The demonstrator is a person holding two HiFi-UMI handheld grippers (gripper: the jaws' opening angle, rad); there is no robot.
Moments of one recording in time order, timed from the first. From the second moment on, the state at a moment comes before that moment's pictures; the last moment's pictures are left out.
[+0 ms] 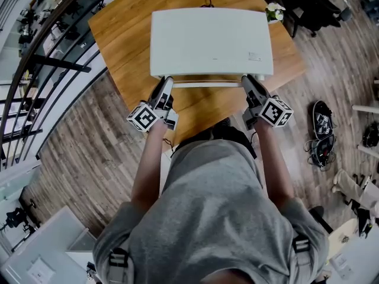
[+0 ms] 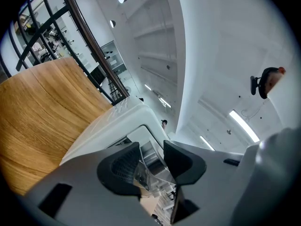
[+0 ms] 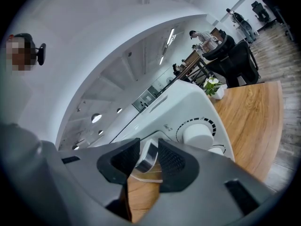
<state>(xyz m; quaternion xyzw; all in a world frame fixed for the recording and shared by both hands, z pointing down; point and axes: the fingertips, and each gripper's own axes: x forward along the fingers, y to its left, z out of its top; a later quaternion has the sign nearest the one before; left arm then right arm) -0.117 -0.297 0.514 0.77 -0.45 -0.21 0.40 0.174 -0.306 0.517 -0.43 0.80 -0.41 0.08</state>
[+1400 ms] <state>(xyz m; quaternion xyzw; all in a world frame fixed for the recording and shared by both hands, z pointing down) -0.120 -0.280 0.516 0.81 -0.45 -0.15 0.35 0.176 -0.283 0.505 -0.46 0.82 -0.32 0.06</state>
